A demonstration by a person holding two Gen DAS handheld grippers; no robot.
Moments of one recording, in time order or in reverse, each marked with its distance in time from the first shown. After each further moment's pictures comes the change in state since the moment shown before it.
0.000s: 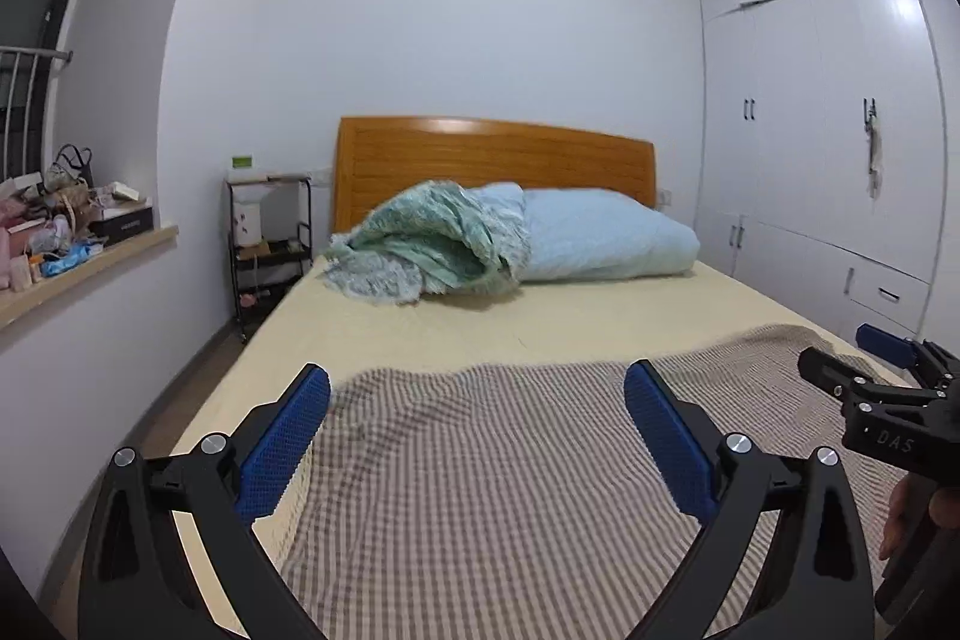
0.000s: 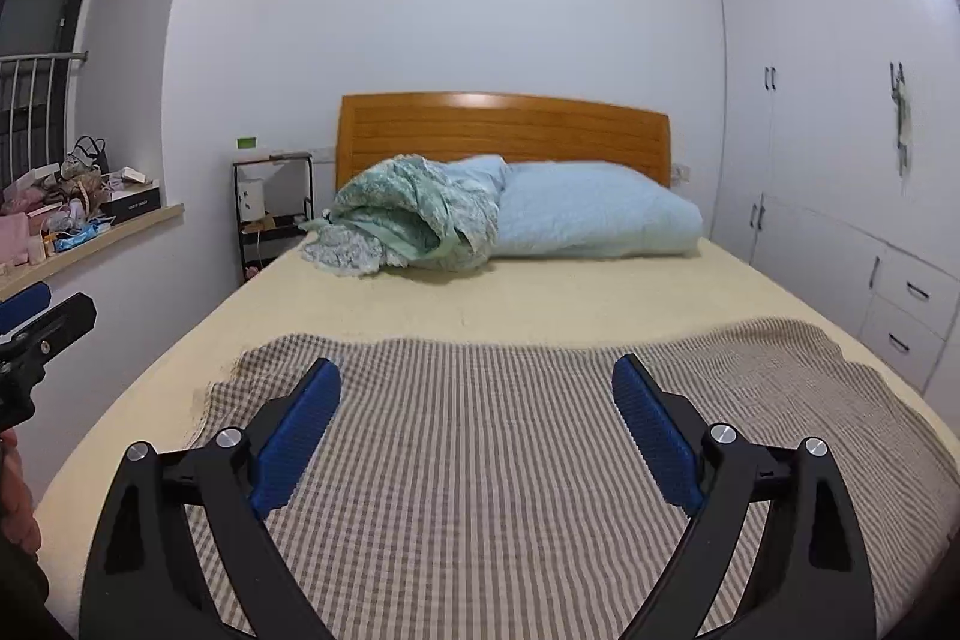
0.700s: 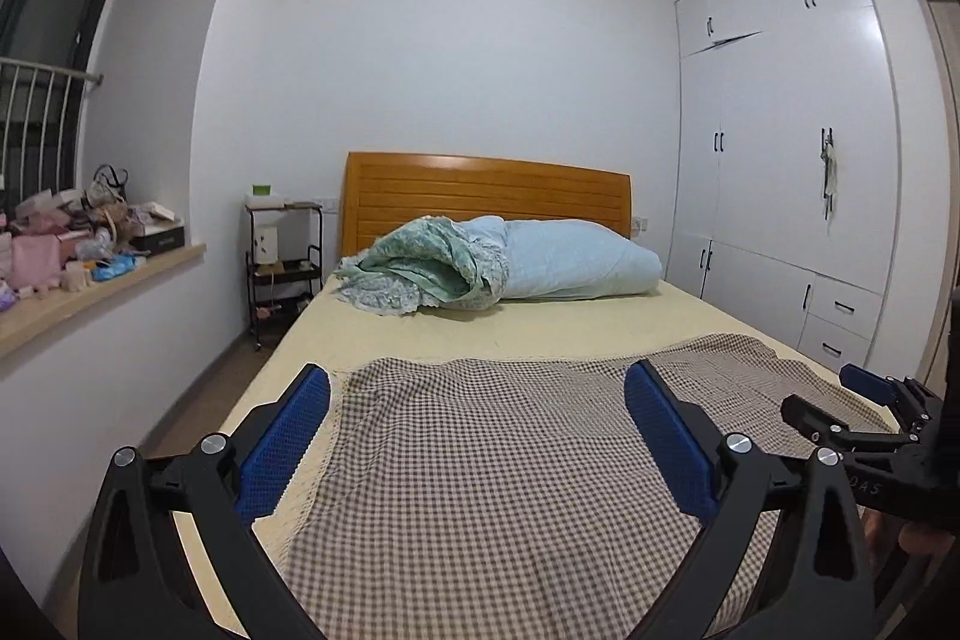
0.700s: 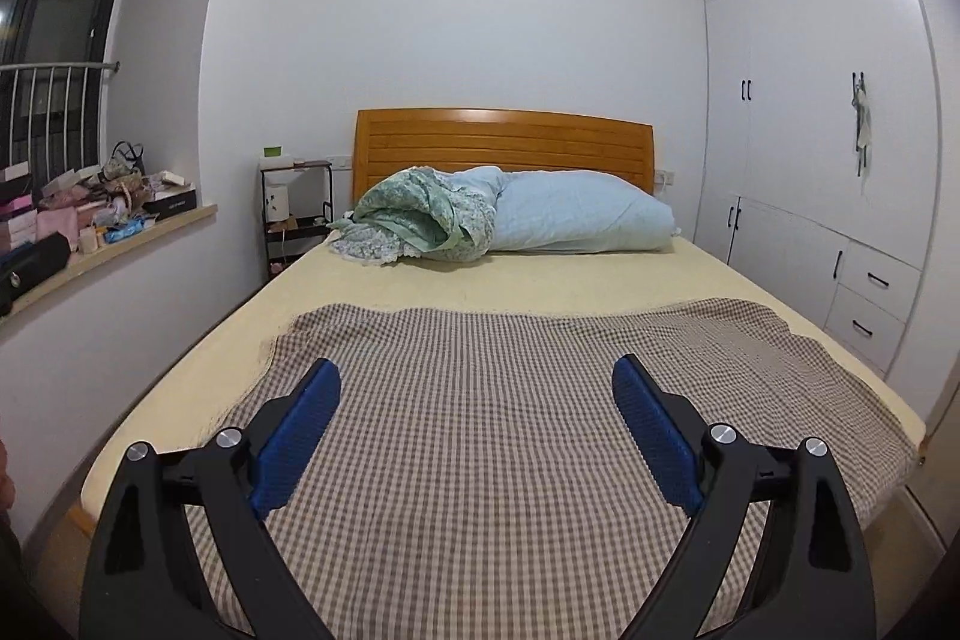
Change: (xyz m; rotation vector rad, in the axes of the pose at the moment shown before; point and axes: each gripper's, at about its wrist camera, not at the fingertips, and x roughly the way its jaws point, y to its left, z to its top) left arm -0.244 -0.025 -0.028 0.002 -0.092 -0.003; right arm -0.207 0.000 -0.060 -0.029 -0.041 -0.003
